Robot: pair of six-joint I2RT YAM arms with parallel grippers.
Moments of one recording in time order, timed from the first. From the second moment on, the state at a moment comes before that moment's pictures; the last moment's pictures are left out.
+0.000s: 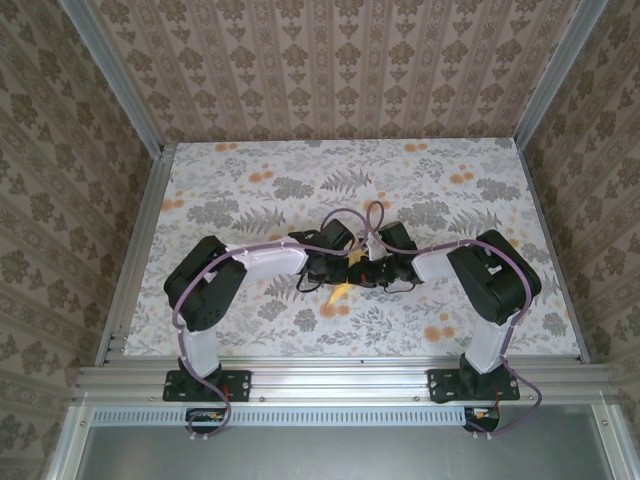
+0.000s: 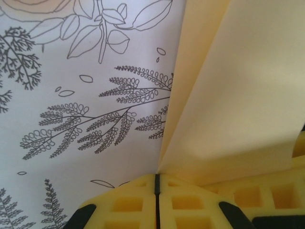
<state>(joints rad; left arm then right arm) -0.90 1.88 1.15 -0.46 0.05 -0.65 0.46 1.81 0.72 0.16 -0.70 0.62</state>
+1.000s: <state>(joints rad) -0.93 1.92 1.21 -0.50 0.02 -0.61 0.45 1.68 0.71 -0.02 -0.50 0.69</state>
